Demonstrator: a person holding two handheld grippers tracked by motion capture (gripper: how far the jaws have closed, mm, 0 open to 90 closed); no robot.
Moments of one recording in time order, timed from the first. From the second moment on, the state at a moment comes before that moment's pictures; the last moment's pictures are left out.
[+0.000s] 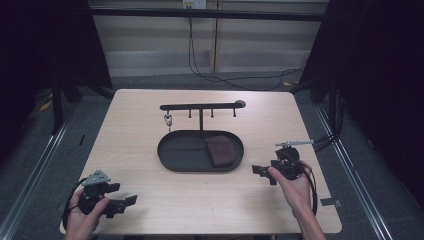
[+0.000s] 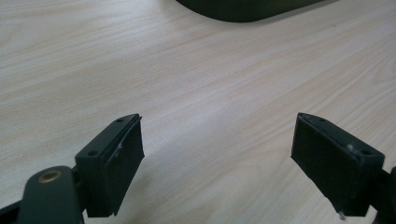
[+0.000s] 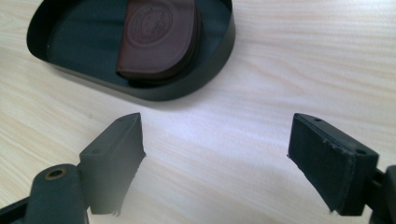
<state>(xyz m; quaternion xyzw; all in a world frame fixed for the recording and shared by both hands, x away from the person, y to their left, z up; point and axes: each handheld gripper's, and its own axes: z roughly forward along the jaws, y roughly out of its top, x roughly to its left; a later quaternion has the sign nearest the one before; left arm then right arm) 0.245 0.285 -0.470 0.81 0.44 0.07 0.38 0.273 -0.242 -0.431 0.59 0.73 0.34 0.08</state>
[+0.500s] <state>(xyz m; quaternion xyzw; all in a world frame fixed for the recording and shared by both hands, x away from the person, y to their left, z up) 0.244 0.285 -0.470 0.80 0.45 0.08 0.38 0.224 -0.247 -0.453 0.59 0.73 0.34 0.09</state>
